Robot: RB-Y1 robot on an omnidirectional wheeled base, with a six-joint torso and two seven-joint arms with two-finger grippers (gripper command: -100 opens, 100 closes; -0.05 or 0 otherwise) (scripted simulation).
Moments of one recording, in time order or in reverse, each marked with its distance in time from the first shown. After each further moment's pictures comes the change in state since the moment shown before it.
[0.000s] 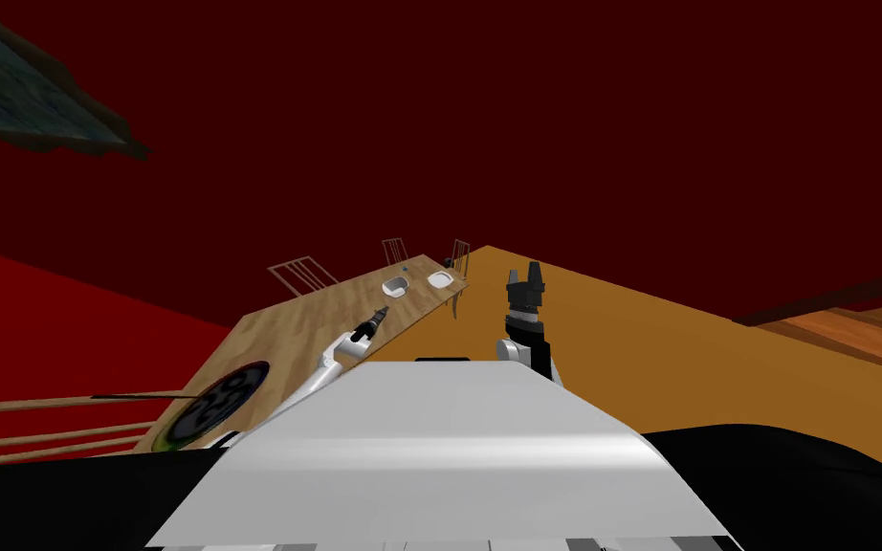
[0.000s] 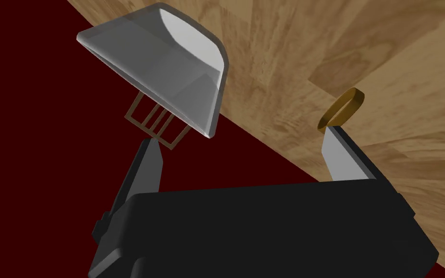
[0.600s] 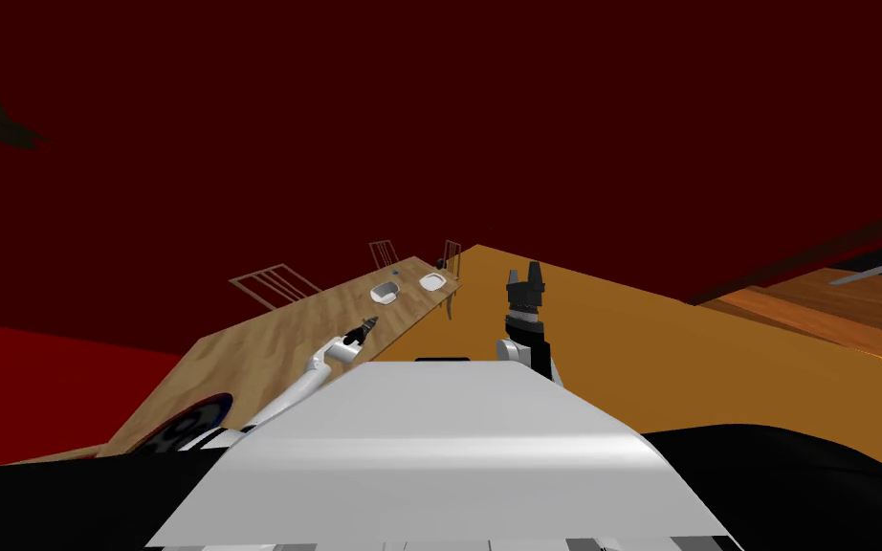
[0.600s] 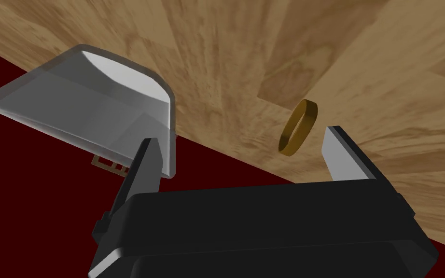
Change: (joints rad) left arm -0.012 0.082 -0.028 0.149 0.016 0.088 -0.010; right arm 0.000 0.000 0.000 0.000 0.000 0.000 0.000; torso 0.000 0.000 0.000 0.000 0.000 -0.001
